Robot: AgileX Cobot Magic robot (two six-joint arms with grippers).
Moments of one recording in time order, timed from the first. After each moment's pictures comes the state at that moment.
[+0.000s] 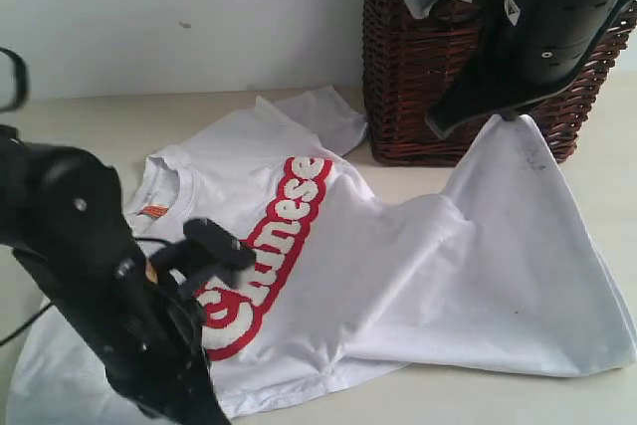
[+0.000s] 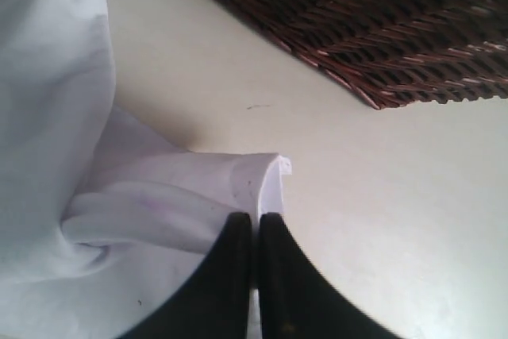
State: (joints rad) left arm -0.71 1.70 -0.82 -0.34 0.73 0.37; right arm 0.58 1.58 -1.30 -0.49 1.06 0.25
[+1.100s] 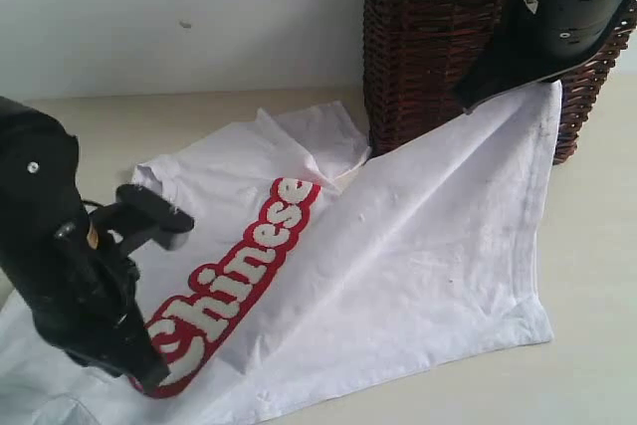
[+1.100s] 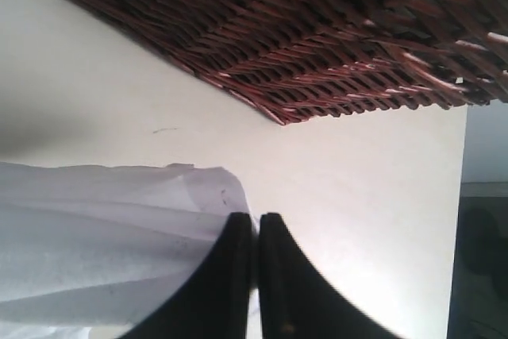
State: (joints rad) left arm -0.60 1.63 -0.86 -0.06 0.87 0.17; right arm 0.58 1.58 -1.30 -0.70 1.07 0.36
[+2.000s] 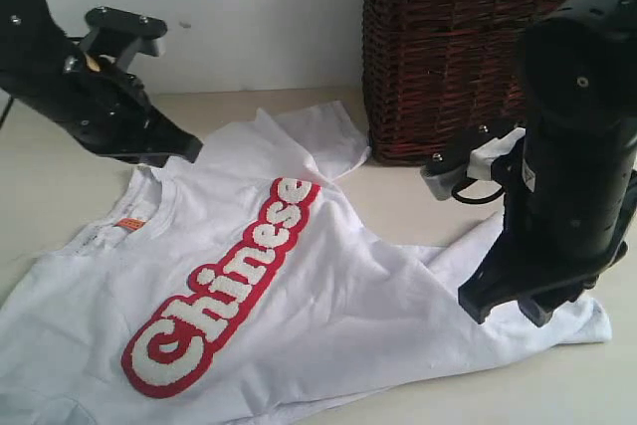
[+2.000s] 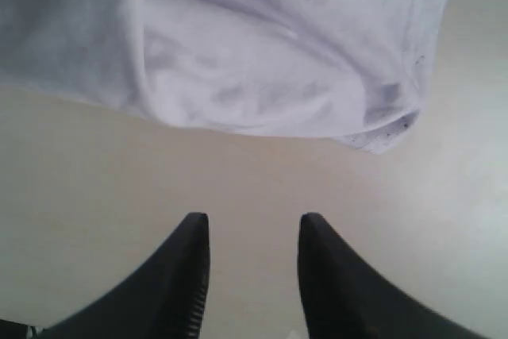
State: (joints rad) left arm -0.38 1.76 -1.20 -0.08 0.58 0.16; right arm 0.58 1.58 -1.00 -0.20 1.16 0.17
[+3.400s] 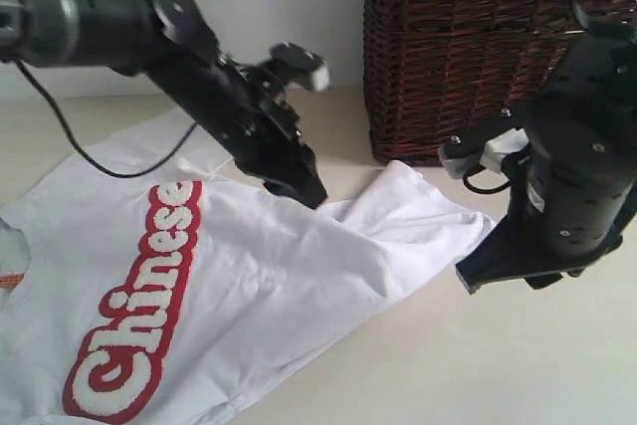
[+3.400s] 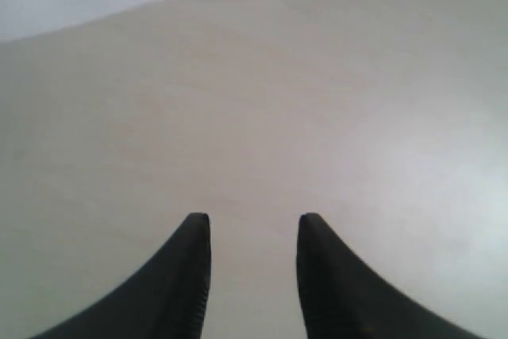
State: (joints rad) left arm -0.54 2.10 -1.57 -0.55 0.82 0.84; right arm 0.58 1.58 -0.89 -0.46 0.92 0.53
